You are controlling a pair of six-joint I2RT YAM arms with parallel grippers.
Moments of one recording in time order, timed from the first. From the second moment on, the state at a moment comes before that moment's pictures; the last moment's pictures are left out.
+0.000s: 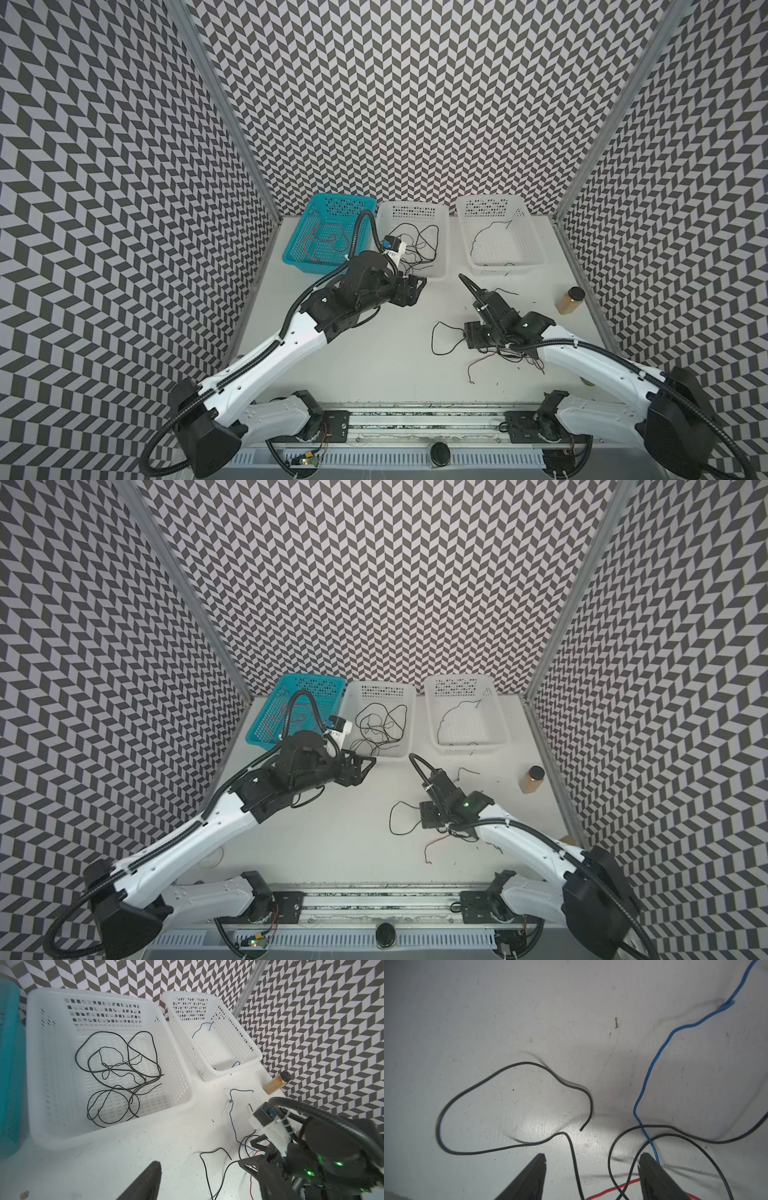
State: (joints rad) left arm -0.72 1.11 1.10 -0.40 0.13 -0.36; right arm 0.65 1.19 0.69 -0.52 0.10 0.59
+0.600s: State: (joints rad) left arm -0.64 0.79 0.96 -0.70 0.02 -0.26; right arm 0.73 1.30 0.87 -0.56 0.07 0.59
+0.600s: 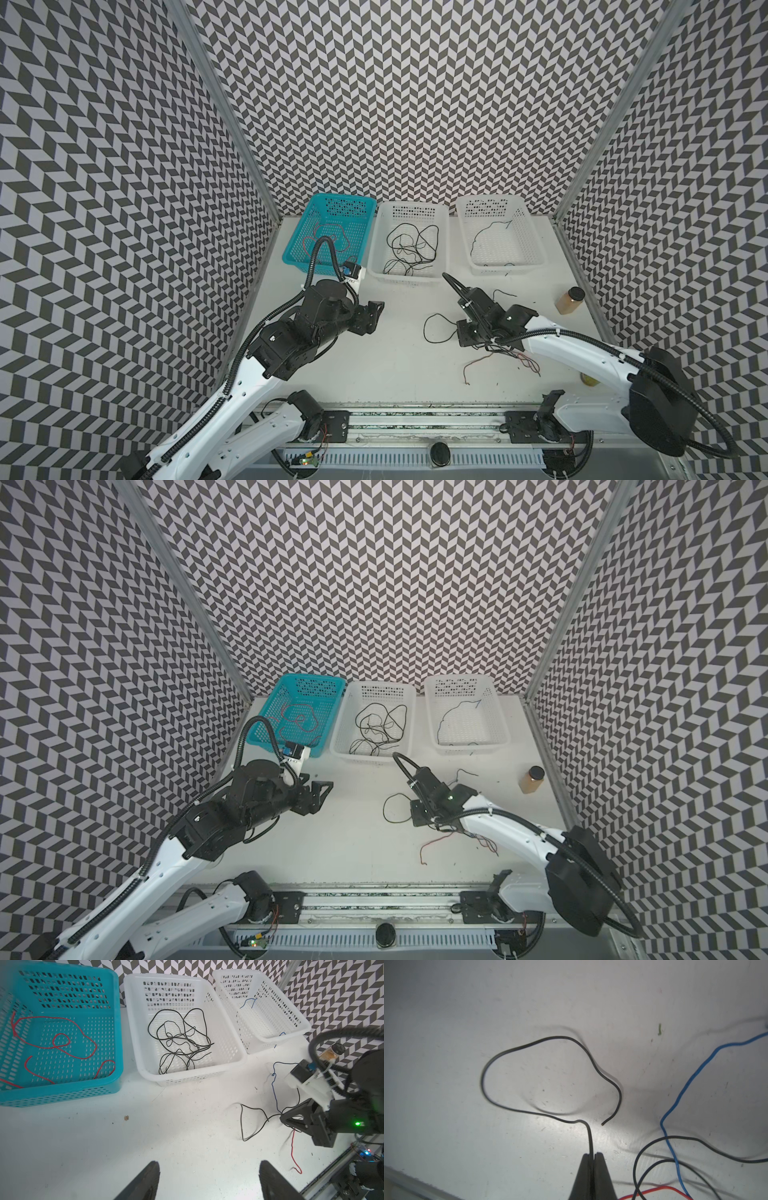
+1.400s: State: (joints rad) left arm -0.63 0.62 0.81 -0.65 0.23 -0.36; right arm 0.80 1.45 1.85 -0.70 -0.01 0.47
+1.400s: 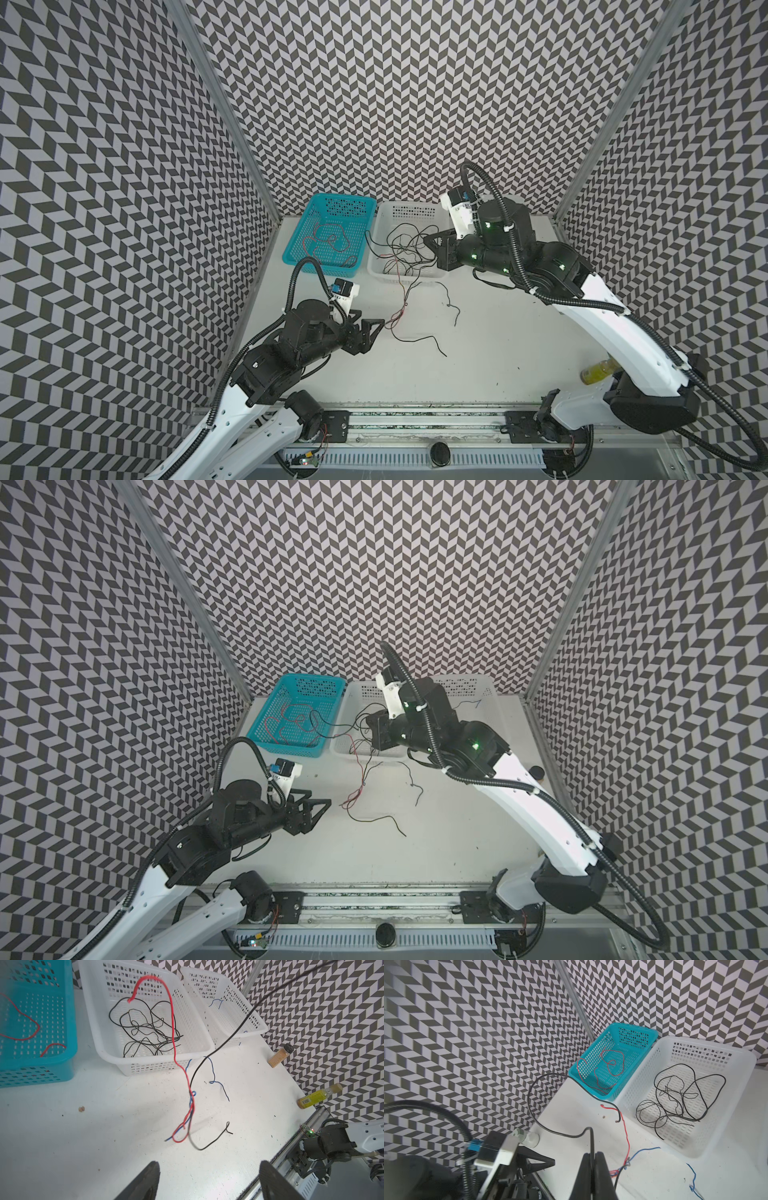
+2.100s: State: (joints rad) left arm -0.63 0.63 0.50 -0.07 0.42 -0.67; right arm 0.81 1.44 1.95 -0.68 -0.21 0.46
